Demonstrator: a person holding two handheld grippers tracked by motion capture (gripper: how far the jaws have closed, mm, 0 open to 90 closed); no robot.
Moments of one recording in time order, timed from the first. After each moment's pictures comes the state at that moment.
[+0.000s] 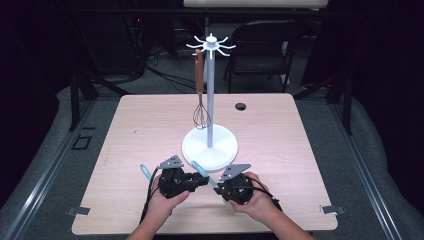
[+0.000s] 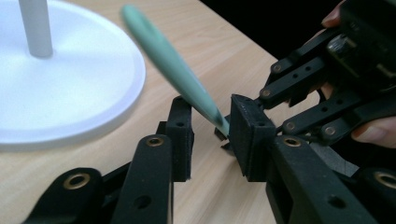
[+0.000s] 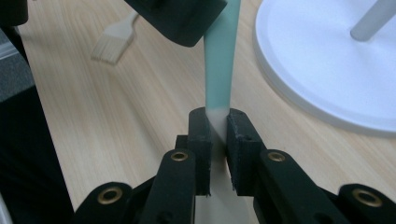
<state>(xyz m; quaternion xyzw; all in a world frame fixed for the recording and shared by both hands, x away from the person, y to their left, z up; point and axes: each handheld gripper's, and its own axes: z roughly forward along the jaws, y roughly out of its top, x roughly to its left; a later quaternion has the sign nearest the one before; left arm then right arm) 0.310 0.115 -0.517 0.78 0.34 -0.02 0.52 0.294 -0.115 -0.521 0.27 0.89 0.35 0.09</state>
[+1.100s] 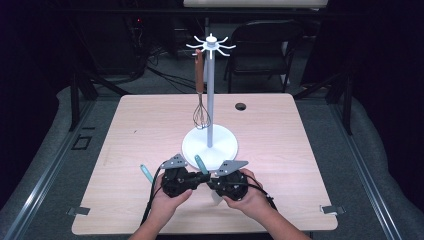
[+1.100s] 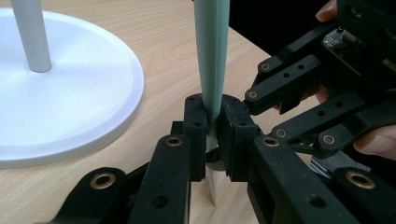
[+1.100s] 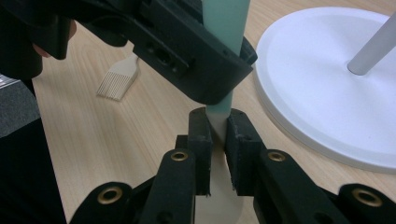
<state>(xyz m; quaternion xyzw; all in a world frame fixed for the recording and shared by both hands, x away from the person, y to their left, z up) 0.309 0.104 -0.517 0.79 0.34 -0.01 0.52 0.301 -0.102 -0.517 0.27 0.87 0.40 0.10</state>
